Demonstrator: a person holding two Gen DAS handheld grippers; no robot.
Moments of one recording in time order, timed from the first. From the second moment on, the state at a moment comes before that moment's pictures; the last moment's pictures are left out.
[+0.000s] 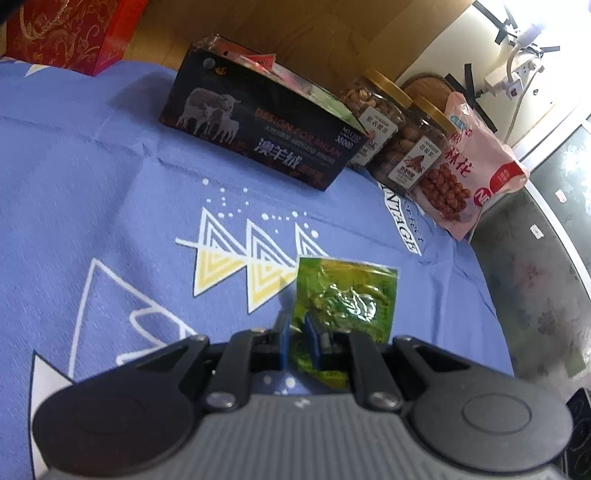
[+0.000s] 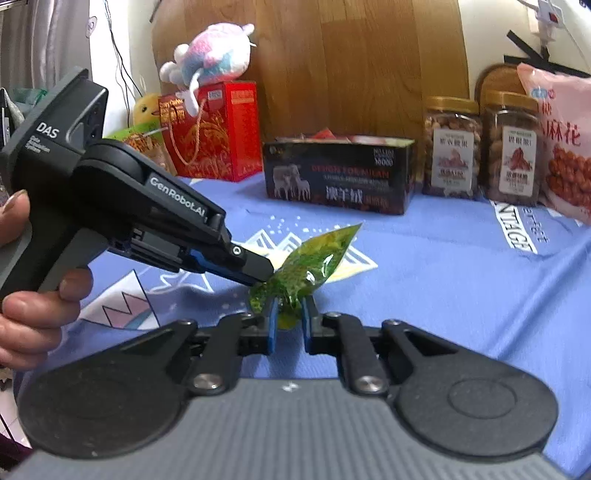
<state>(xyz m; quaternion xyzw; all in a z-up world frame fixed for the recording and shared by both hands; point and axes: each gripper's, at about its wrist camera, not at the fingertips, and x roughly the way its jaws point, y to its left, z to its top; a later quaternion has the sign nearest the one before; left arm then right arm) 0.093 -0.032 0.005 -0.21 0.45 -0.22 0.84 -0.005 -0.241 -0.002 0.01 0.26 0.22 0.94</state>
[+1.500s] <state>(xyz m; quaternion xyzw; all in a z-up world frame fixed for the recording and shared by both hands) 0.129 -0.033 0.069 -0.01 0.31 -0.07 0.95 0.054 -0.247 0.024 0.16 0.25 0.16 0.94</state>
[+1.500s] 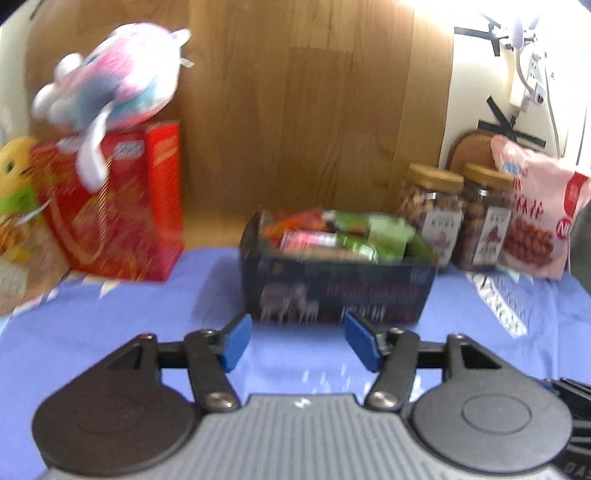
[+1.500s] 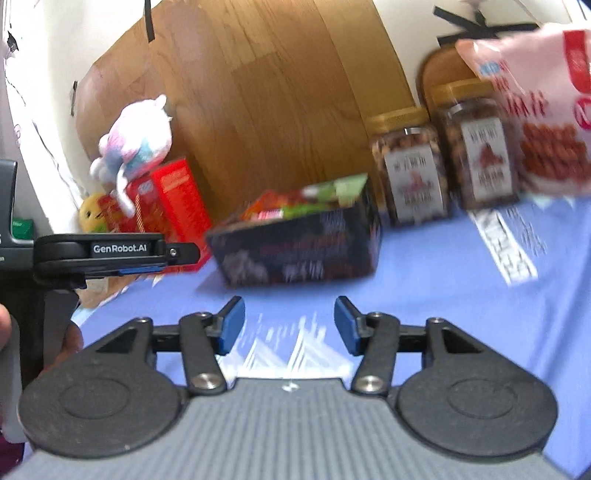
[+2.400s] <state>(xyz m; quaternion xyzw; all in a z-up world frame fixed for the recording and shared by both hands) 0.033 -0.015 0.047 -0.01 0.30 -0.05 0.95 -0.025 -0.229 0.030 0.17 0.25 0.12 0.94</state>
